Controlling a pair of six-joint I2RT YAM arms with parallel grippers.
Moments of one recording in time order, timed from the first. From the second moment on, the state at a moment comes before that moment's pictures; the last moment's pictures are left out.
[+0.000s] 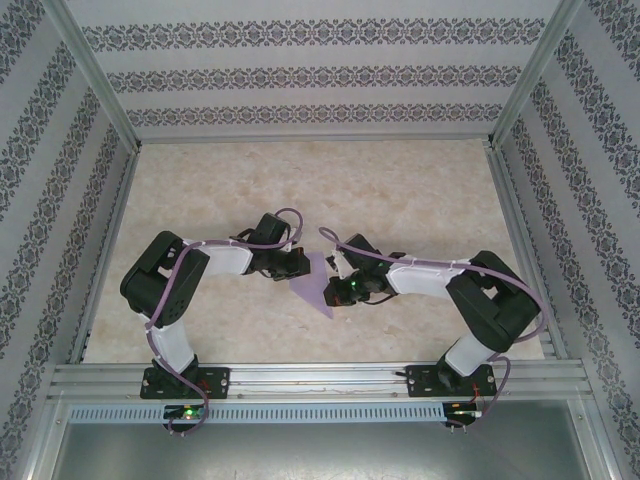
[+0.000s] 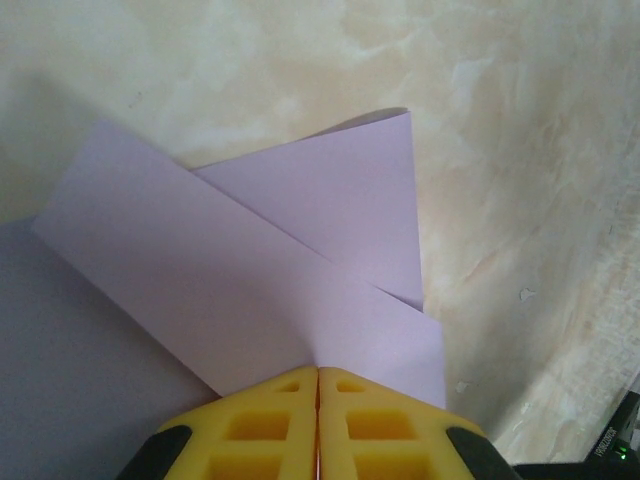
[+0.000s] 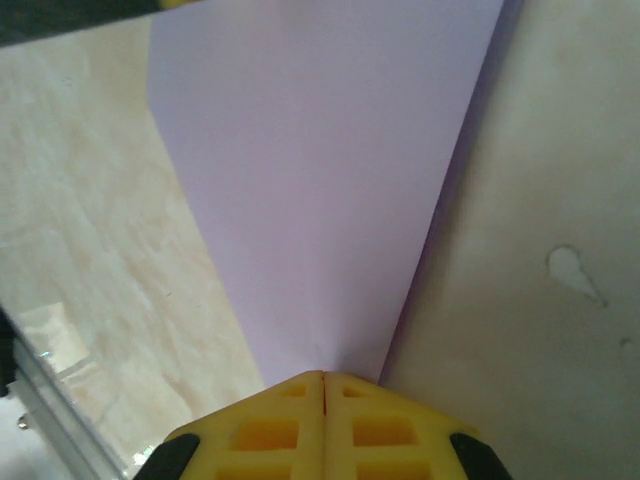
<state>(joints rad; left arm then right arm) -0.50 1.81 0.85 -0.04 0.50 -0.69 0.71 1.60 0.73 -0.22 -0.51 0.55</state>
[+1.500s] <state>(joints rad) -0.51 1.80 0.84 -0.02 0.49 -0.69 0.73 1.64 0.60 0.08 -0.56 0.75</state>
